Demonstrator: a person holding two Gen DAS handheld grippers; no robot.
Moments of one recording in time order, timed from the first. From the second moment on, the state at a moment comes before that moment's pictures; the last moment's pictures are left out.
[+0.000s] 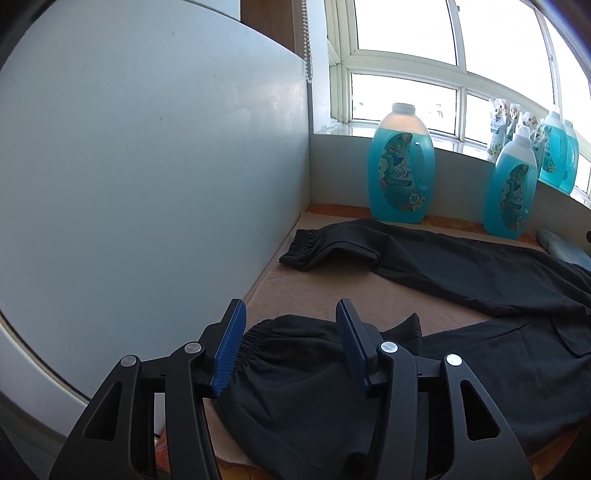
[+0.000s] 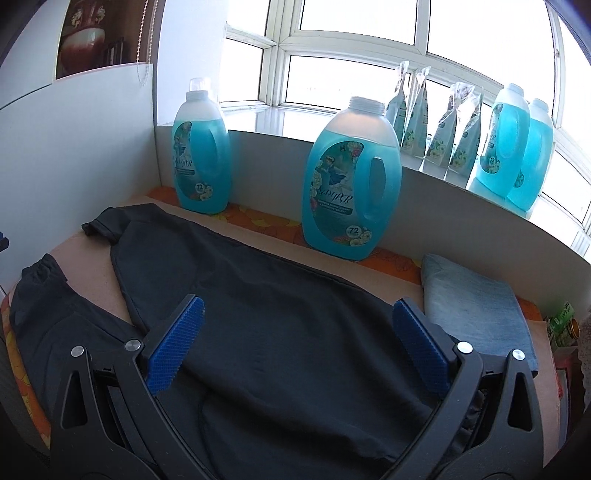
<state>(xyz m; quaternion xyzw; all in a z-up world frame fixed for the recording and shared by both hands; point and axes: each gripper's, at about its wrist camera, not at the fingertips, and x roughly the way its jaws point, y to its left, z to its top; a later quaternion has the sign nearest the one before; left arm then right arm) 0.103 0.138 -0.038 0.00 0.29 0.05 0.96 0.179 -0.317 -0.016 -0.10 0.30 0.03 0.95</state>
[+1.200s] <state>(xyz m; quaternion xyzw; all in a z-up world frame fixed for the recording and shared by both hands) 0.351 0.049 -0.113 0.02 0.44 -0.10 0.89 0.405 -0.326 -0.153 -0.11 0.49 0.13 0.85</state>
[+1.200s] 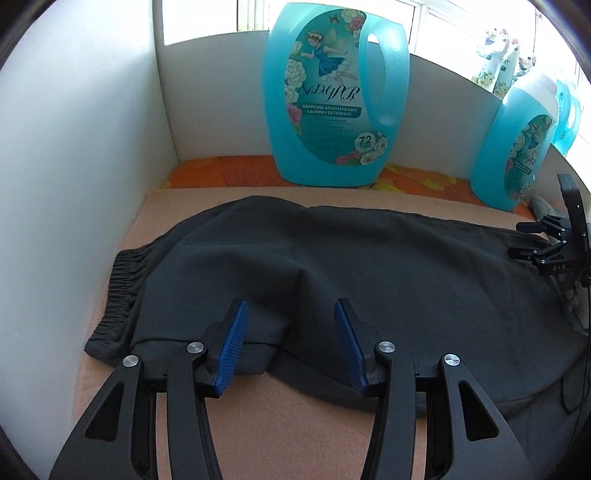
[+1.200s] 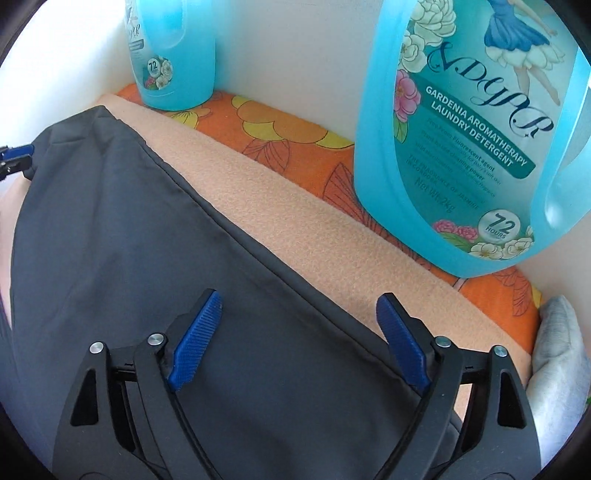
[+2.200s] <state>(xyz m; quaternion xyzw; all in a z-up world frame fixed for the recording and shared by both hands) 0.333 0.070 -0.079 -0.07 0.44 -0.11 0.89 0.210 -0.256 -0.073 -0.10 0.39 0.22 0.89</state>
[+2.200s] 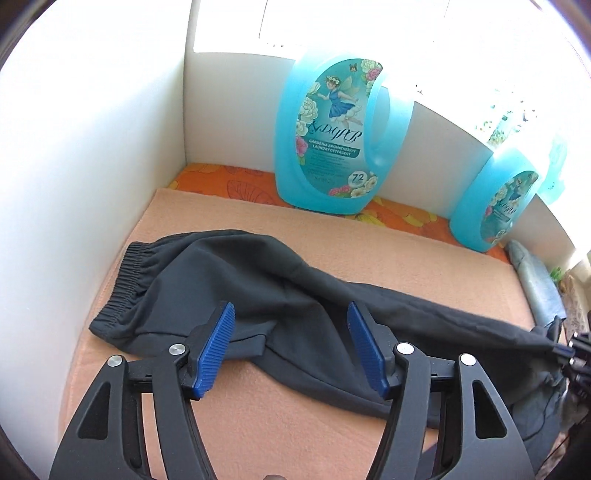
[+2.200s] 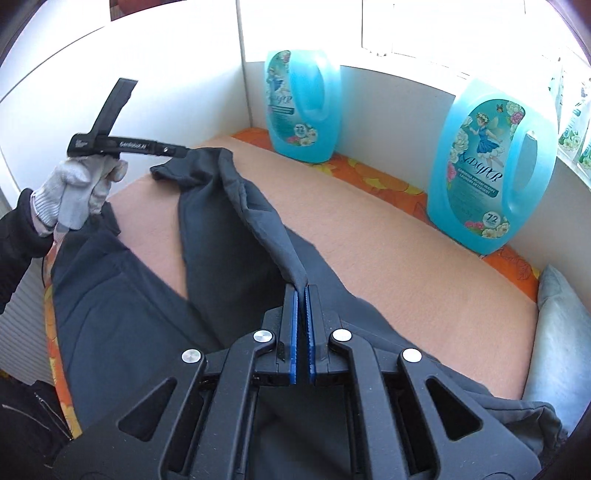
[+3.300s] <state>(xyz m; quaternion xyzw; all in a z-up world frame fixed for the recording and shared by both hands) 0.364 0.076 -0.113 -0.21 0.44 -0.08 0.87 0.123 -0.237 -0.100 -0.12 0.38 0.23 0.89</state>
